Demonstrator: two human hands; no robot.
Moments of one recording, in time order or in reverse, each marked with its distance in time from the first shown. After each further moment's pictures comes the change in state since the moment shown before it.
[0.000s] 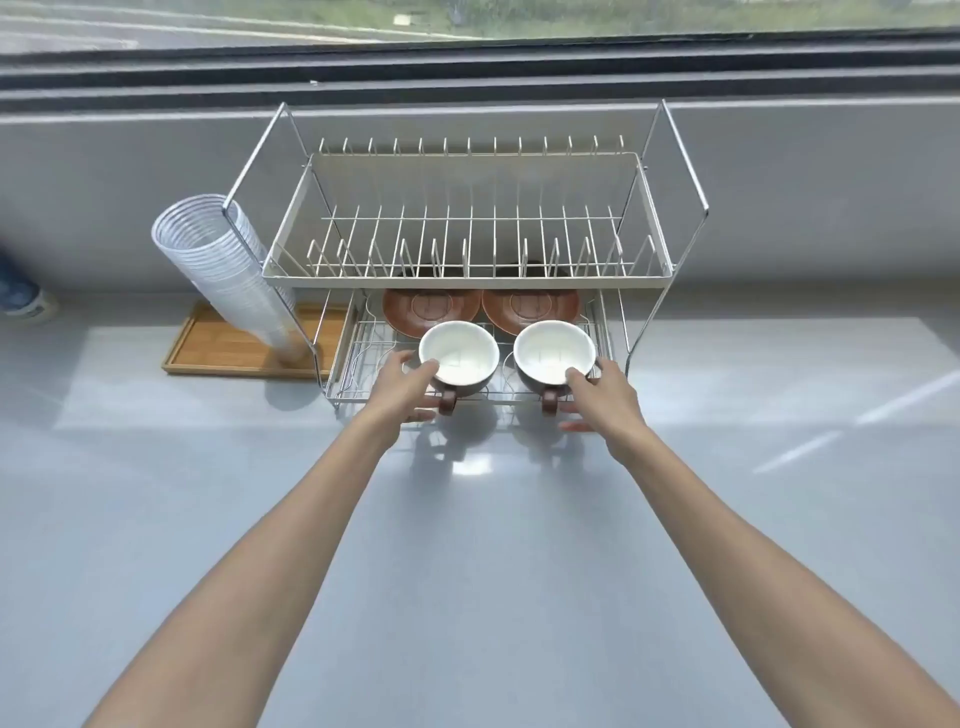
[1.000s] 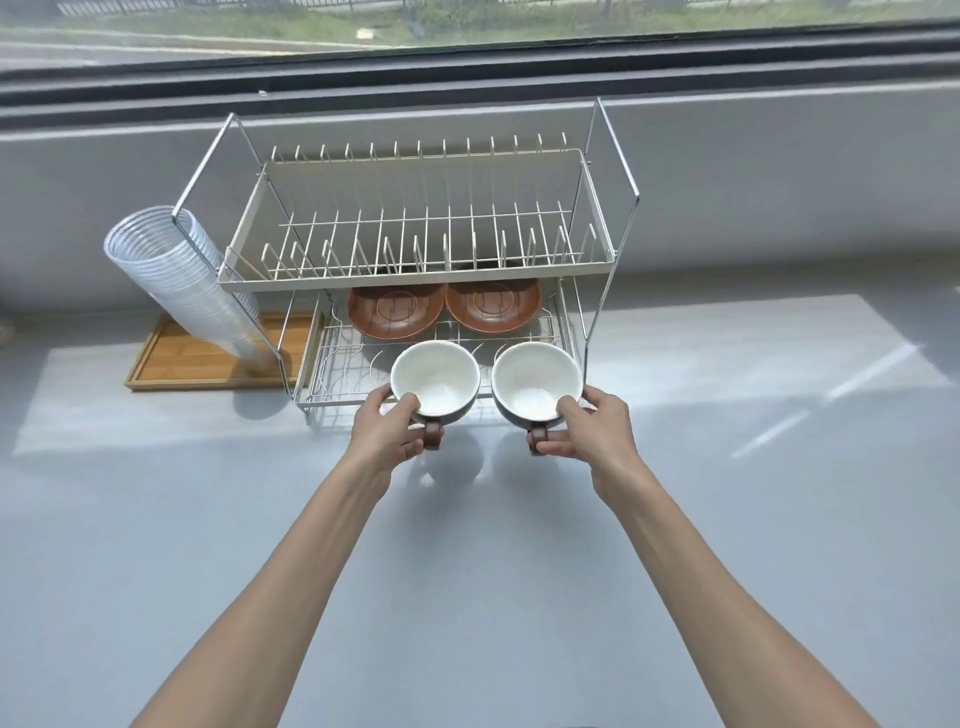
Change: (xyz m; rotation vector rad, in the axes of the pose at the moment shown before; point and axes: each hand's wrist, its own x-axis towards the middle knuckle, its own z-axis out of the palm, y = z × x) left_hand -0.068 -0.016 0.023 -0.221 0.019 -0.056; right_hand -0.063 0.021 -0.025 0.351 0.004 0.026
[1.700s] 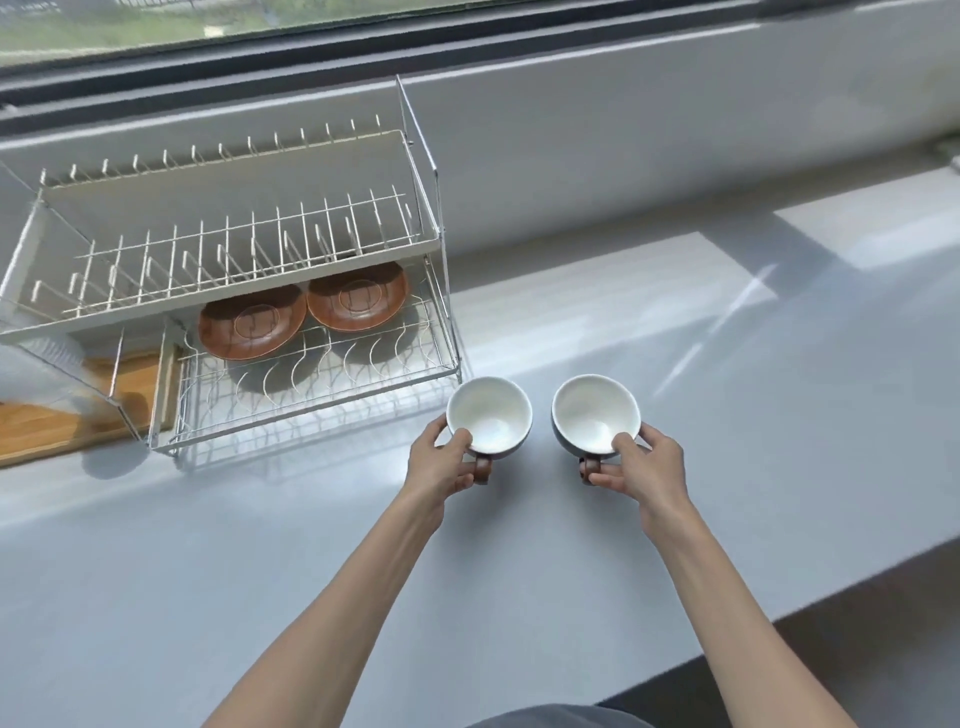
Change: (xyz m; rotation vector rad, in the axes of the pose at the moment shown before) left_hand -0.051 -0.073 0.152 0.159 -0.351 -0.089; right_hand -0.044 0.066 -0.172 0.142 0.404 0.090
